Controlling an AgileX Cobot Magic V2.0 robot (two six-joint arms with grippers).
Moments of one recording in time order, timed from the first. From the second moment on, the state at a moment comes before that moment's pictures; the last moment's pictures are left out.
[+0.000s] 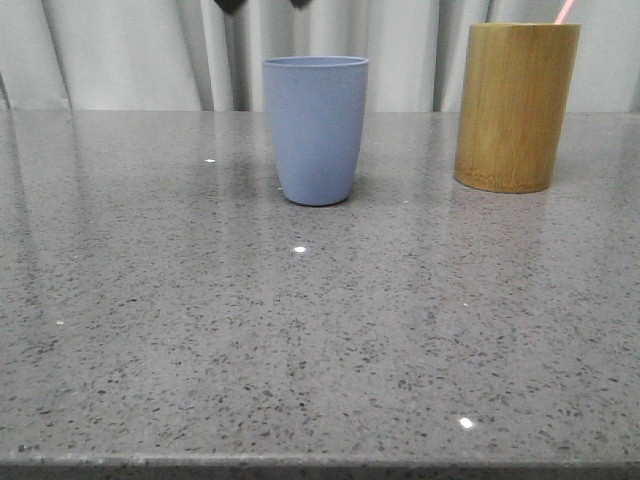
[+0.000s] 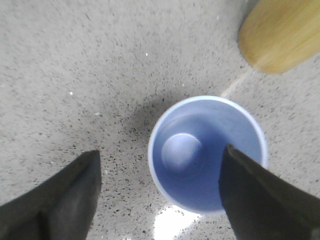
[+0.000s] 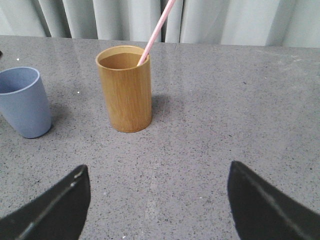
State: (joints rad) left arm -0.54 1.83 -1.95 -0.12 1.15 0.02; right arm 0.10 0.31 -0.73 0.05 0.80 0.06
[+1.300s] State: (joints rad) left arm -0.13 0.39 -0.69 -0.09 0.89 0.01; right arm 0.10 0.31 -0.73 0.05 0.77 0.06
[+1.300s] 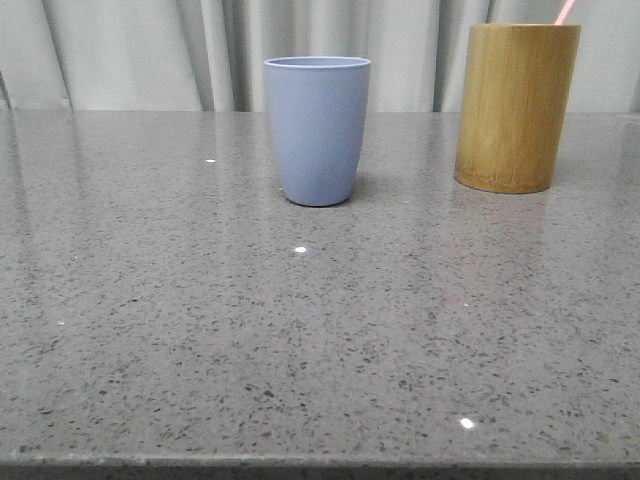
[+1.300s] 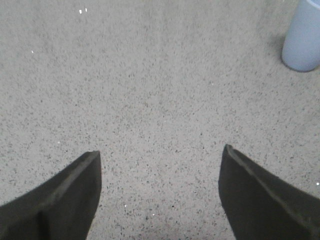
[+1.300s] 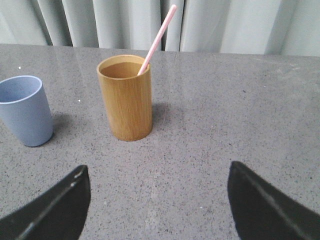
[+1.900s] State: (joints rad) left arm -0.13 0.38 -0.69 -0.09 0.89 0.01; right arm 0.10 0.57 -0.73 0.06 0.27 0.06
